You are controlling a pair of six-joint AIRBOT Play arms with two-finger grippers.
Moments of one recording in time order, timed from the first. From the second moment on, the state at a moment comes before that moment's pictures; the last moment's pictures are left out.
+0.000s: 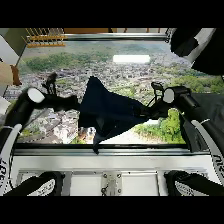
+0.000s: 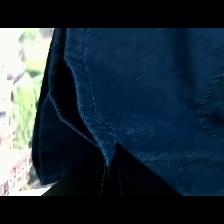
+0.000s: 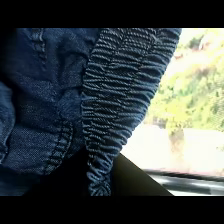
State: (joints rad) left arm -0.07 -1.21 0.89 1.08 -0.92 -1.60; right arm 0.28 -1.29 1.06 -1.39 1.23 1.86
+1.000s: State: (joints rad) left arm -0.02 -1.25 0.98 1.07 -0.96 -1.56; right arm 0.22 -1.16 1.02 -1.30 1.19 1.80
